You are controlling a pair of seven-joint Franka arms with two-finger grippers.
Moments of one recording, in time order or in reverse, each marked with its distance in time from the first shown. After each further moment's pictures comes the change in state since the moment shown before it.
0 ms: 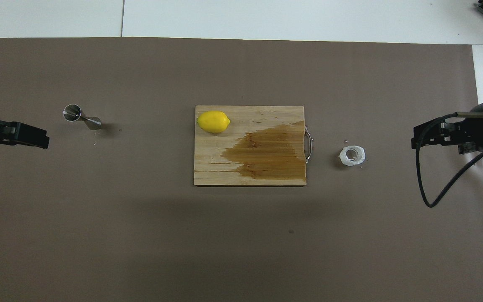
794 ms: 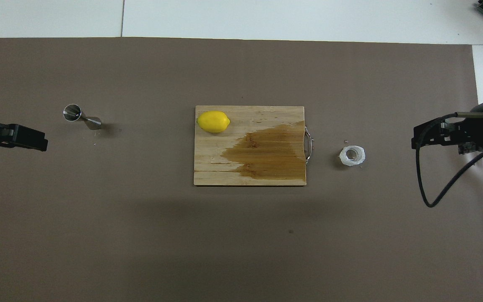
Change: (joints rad) left arm 0.016 0.000 0.004 -0.008 -0.015 -0.011 -0.002; right arm 0.000 0.000 0.000 0.000 0.000 0.000 0.000
